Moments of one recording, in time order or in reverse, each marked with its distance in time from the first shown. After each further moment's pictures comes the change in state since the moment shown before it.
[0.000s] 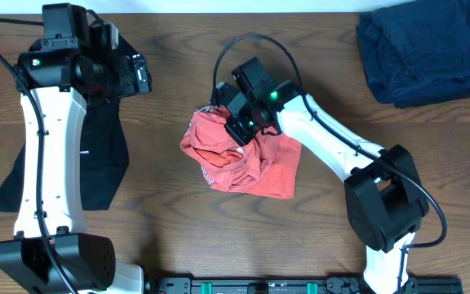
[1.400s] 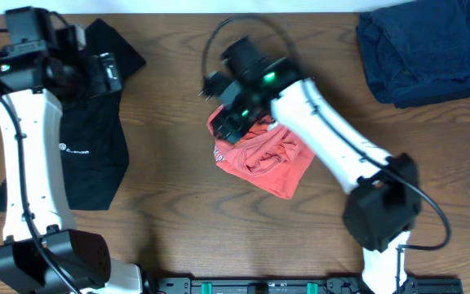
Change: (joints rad) left arm 0.151 0.000 0.000 0.021 -0.029 0.009; right arm 0.069 0.043 0.245 -0.287 0.052 -0.026
